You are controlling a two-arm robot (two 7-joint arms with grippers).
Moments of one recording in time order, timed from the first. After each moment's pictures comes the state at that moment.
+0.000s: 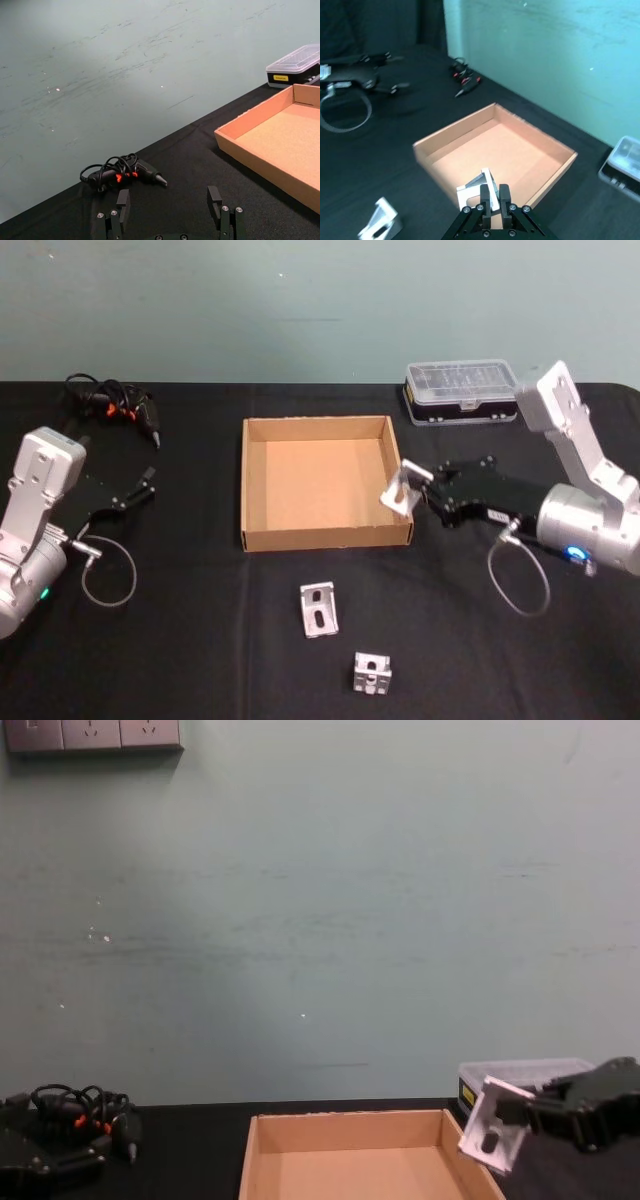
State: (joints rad) left arm -0.20 0.60 0.45 -1.41 -0.25 -0.12 0.03; right arm 0.33 0.65 -0.47 -1.59 0.46 0.24 0.48
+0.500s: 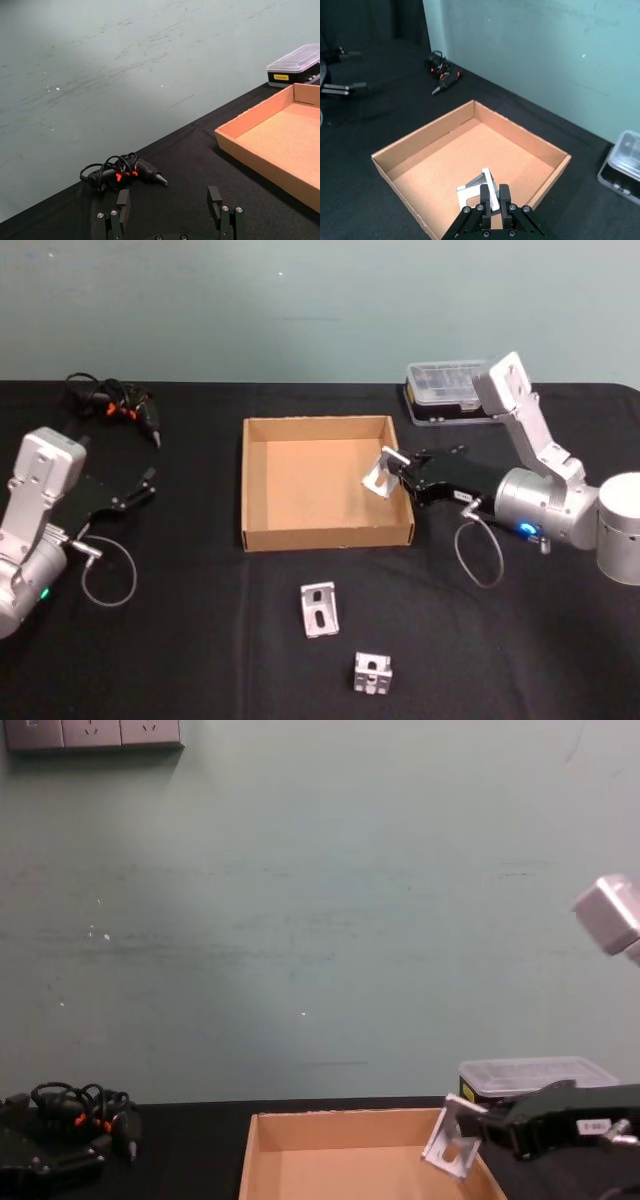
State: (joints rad) left arm -0.20 0.60 0.45 -1.41 -0.25 -0.12 0.03; right arm 0.49 0.47 -0.52 -1.28 0.38 0.20 0.50
